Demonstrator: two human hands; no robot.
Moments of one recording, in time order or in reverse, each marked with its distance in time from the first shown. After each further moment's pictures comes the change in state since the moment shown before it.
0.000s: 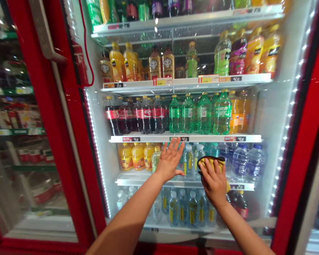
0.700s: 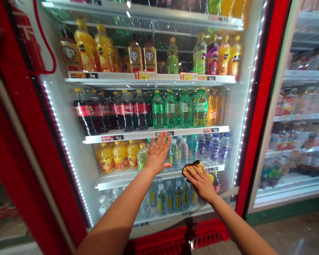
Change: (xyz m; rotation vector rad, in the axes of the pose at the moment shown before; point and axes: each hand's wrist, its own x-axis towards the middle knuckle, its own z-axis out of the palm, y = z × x) left_hand 0.005 -0.003 -0.003 -0.095 -0.023 0.004; right_hand -0.052 0.013 -0.021 -0.040 -0.364 -0.128
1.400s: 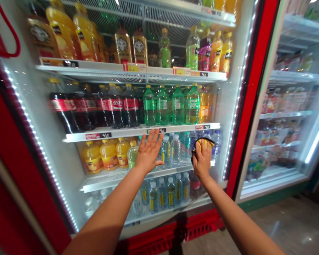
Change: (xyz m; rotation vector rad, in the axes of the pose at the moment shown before) left_hand 0.004 -0.003 0.005 0.005 0.003 0.001; right_hand 0.048 0.044 -0.009 -0.018 0.354 0.454
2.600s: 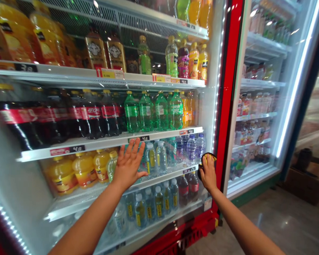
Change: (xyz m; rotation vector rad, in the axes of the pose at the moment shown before) left_hand 0.001 -0.009 0.010 -0.065 0.100 0.020; right_hand -0.052 0.125 -0.020 -0.046 -0.128 0.174
